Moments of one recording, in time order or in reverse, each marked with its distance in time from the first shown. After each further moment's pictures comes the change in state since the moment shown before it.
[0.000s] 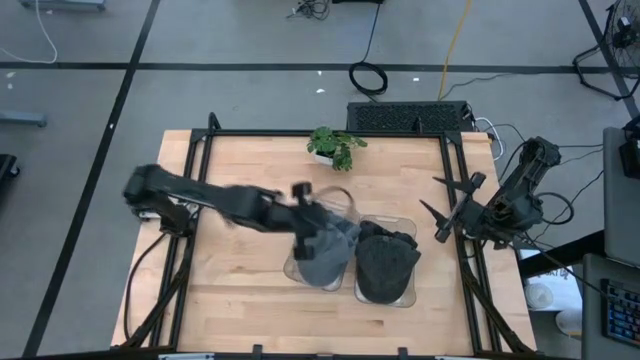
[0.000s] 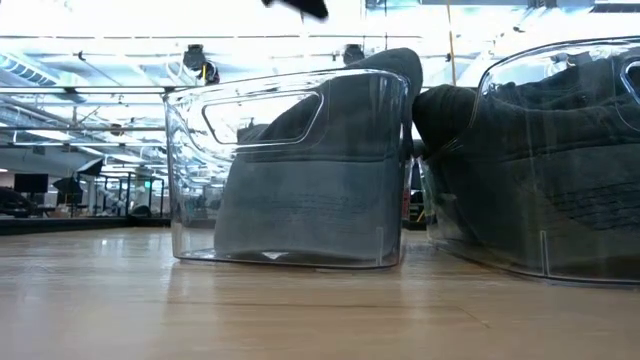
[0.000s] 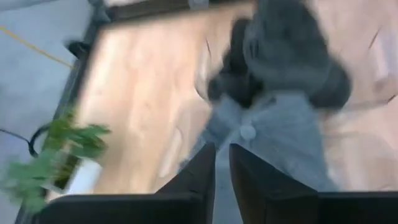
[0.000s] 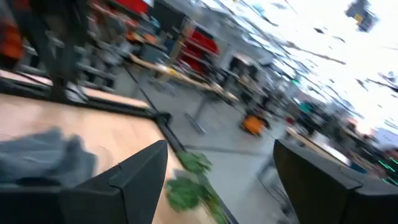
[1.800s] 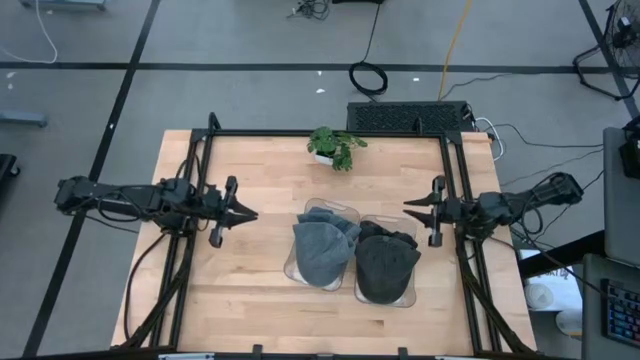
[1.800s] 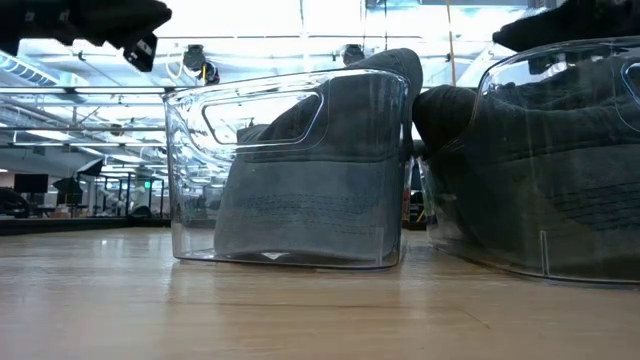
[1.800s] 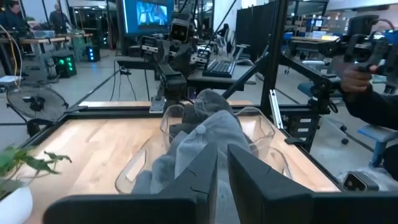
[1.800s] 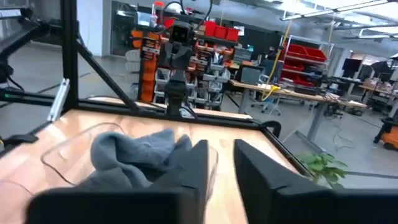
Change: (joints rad) left arm 0.139 -1.197 -1.306 0.913 0.415 0.011; right arm -0.567 -0.287 -0.254 -0.328 -1.009 0.601
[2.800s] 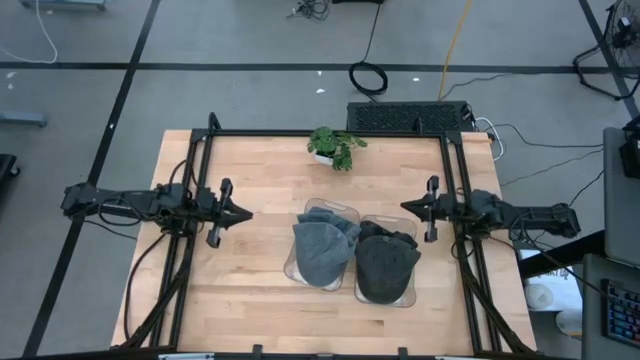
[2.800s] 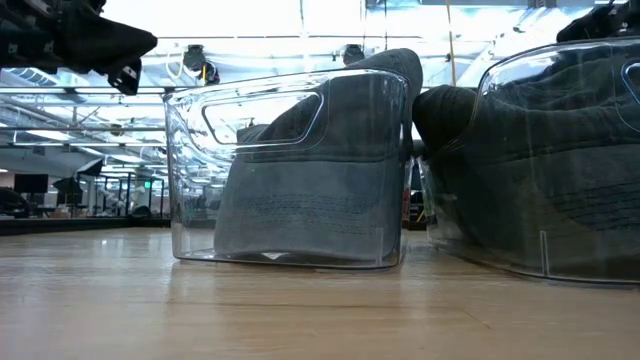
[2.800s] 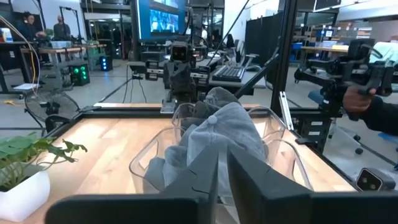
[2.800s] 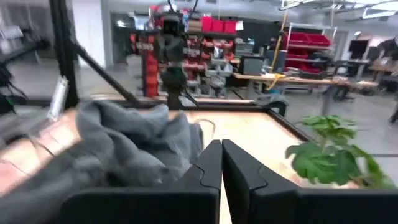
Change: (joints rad) left arm 0.000 -0.173 -0.150 0.012 -0.046 0.001; right arm -0.340 -0.260 -0.207 -0.061 -0.350 0.110
